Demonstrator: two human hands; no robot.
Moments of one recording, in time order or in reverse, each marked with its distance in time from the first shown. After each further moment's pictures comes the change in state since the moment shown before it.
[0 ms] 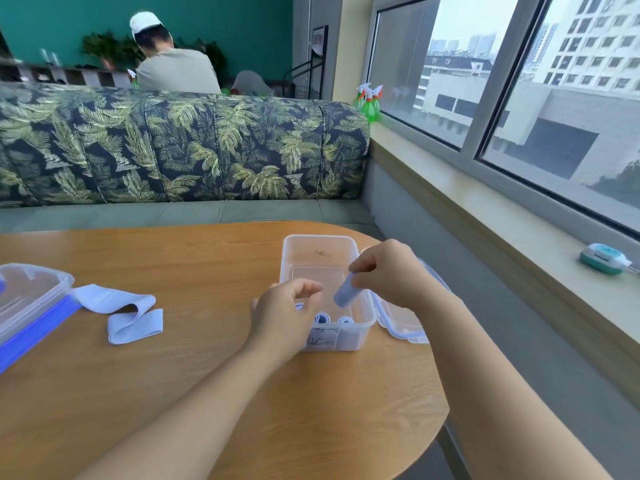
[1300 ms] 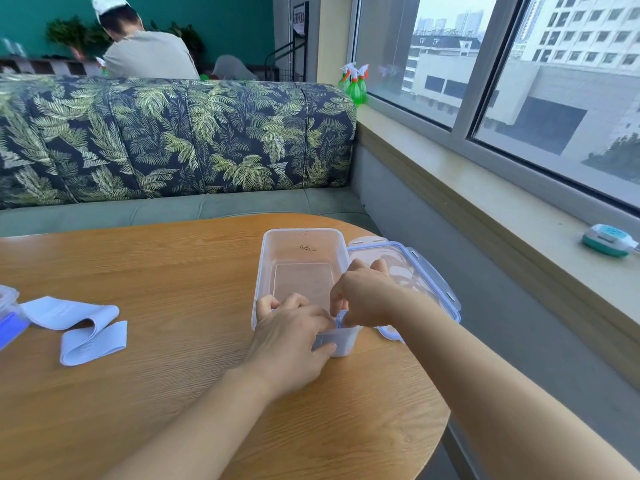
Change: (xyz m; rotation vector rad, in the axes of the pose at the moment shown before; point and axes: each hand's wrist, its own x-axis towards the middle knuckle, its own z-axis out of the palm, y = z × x) left_hand 0.005 -0.010 0.036 0.680 -0.274 0.418; right_hand 0.033 0.042 0.033 -0.661 -0.304 -0.218
